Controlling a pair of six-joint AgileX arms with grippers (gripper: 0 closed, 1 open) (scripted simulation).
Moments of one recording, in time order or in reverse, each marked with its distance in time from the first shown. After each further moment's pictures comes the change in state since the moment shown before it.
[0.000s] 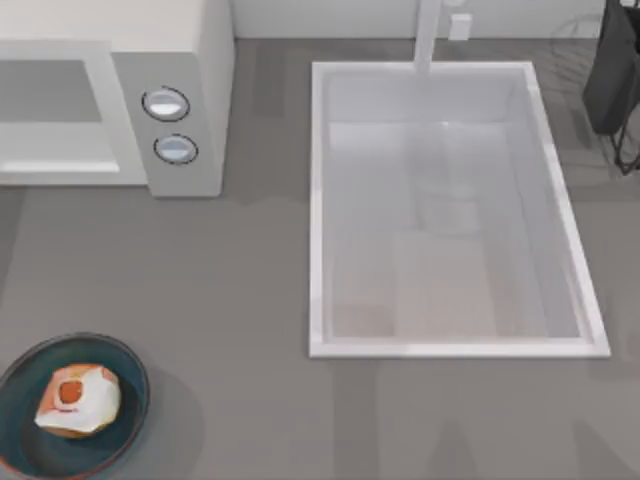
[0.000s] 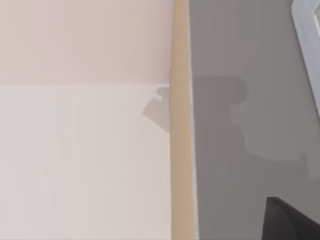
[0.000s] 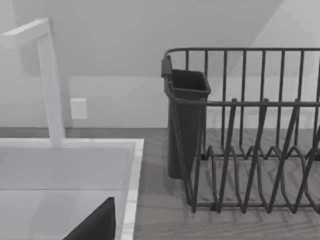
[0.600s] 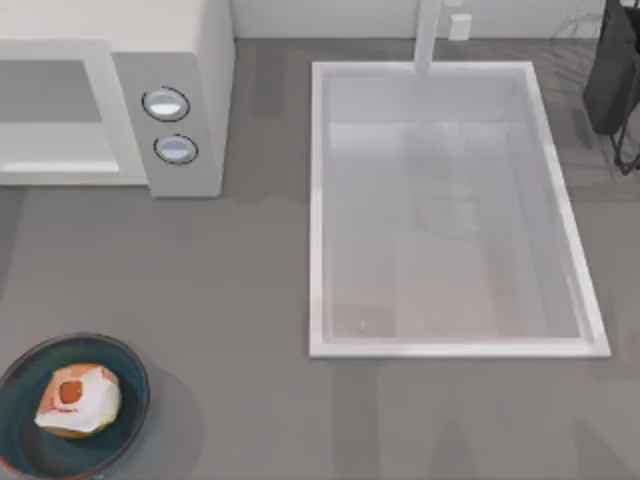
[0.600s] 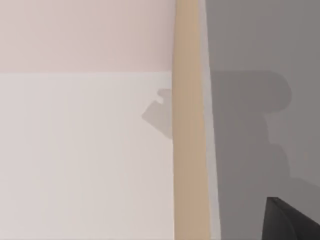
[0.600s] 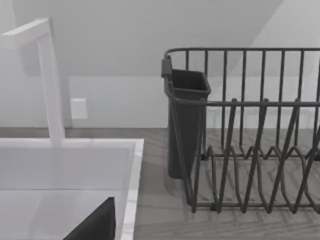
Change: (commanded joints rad) left arm 0.007 0.119 -0.247 0.367 0.004 0.005; right arm 0.000 0.000 0.000 0.000 0.000 0.000
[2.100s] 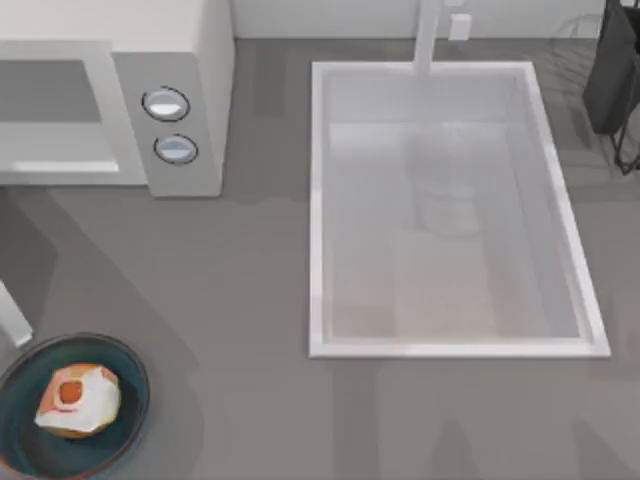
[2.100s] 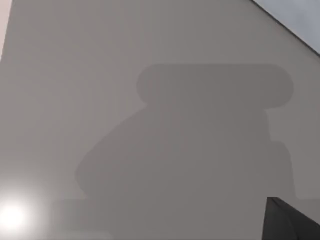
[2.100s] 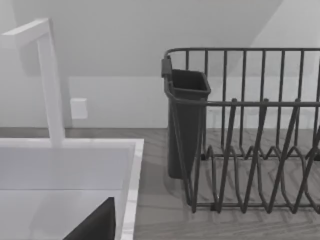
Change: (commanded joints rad) left arm -0.256 -0.379 -0.450 0.211 -0.137 -0.272; right arm 0.000 0.000 0.000 0.000 0.000 0.000
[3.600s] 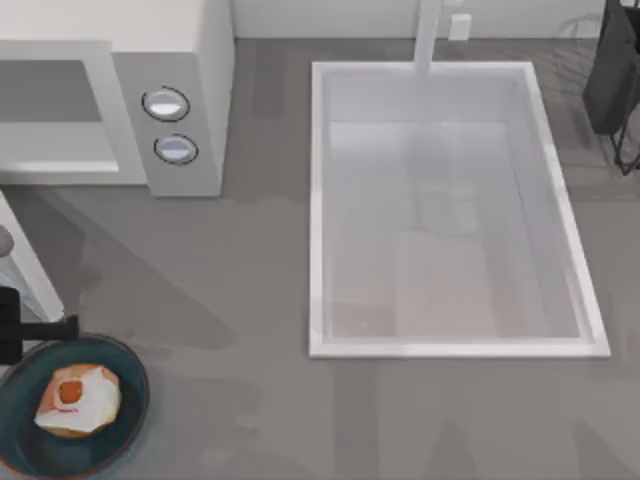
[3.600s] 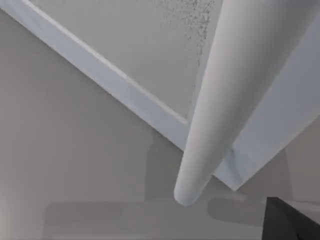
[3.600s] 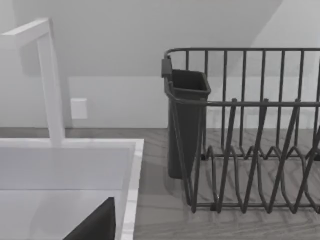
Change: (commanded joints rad) left arm -0.782 -0.406 -0.298 0.082 -0.506 -0.627; right arm 0.000 0.000 0.000 0.000 0.000 0.000
